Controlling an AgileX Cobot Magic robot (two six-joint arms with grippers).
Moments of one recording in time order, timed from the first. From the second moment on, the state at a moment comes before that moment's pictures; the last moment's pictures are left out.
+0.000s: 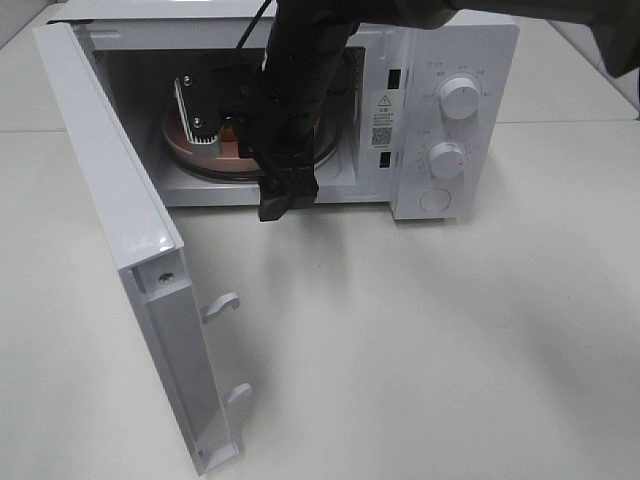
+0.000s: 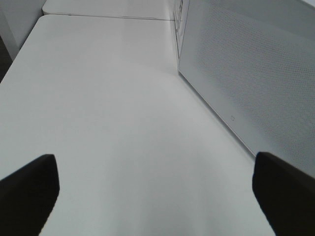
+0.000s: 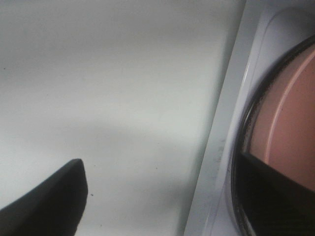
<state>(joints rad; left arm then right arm) 0.00 0.00 -0.52 -0.06 1.09 0.01 0.66 2.26 -1.96 0.06 0.92 -1.28</state>
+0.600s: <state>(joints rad) 0.00 0.00 -0.52 -0.06 1.09 0.01 0.66 2.36 -2.09 0.07 0.91 -1.16</state>
